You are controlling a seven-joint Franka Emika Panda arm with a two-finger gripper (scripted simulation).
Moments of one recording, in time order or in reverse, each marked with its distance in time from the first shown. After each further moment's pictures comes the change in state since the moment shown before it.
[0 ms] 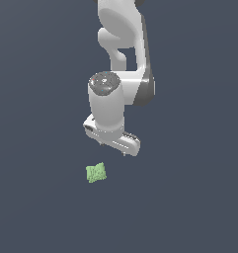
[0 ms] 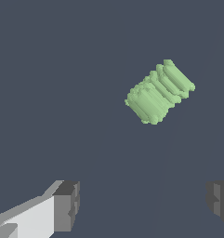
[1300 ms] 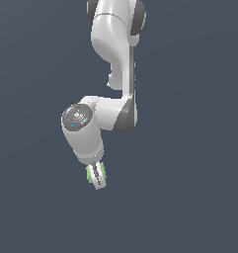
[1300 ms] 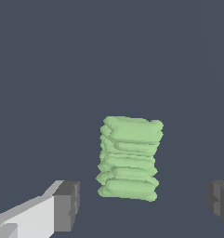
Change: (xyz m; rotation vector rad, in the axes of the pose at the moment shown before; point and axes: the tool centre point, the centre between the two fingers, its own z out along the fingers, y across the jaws) arm 0.076 0.041 0.048 -0.037 0.006 0.739
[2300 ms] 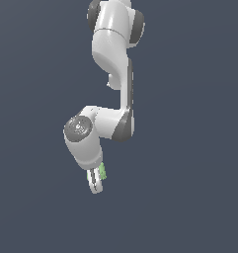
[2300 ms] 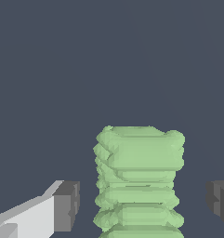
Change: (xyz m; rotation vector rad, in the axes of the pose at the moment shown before) arm 0.008 -0.001 0.036 -0.003 0.005 0.086
